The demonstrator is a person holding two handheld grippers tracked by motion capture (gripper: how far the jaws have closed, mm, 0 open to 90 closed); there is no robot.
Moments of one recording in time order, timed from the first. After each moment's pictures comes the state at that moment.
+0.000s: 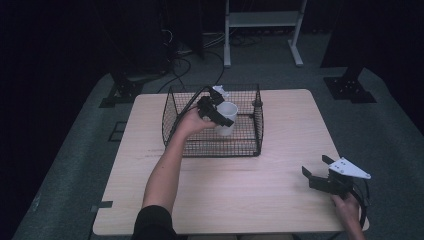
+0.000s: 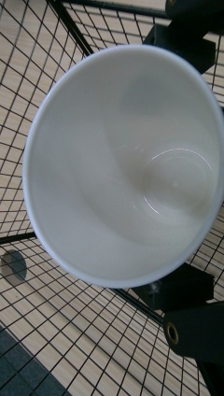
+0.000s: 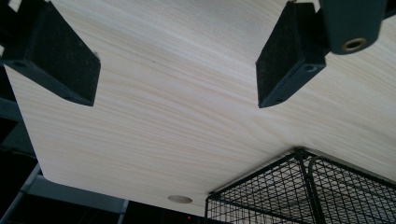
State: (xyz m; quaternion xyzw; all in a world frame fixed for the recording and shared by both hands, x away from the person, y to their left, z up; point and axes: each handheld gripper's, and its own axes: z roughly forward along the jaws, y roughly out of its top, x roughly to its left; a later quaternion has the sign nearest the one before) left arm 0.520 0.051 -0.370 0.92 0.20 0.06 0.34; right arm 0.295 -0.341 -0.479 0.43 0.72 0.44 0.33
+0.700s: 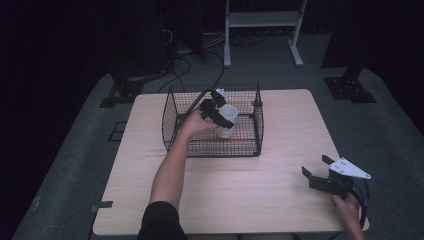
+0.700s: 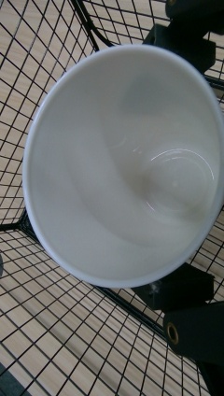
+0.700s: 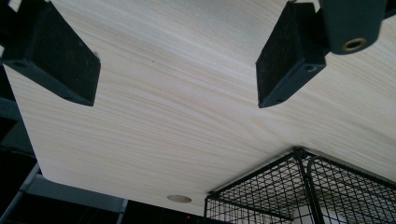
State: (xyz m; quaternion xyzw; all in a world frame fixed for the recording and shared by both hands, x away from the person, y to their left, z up) left arm 0.532 0.045 -0.392 0.92 0.22 0.05 0.32; right arm 0.294 -0.341 -0.479 0.43 0.72 0.44 0.32
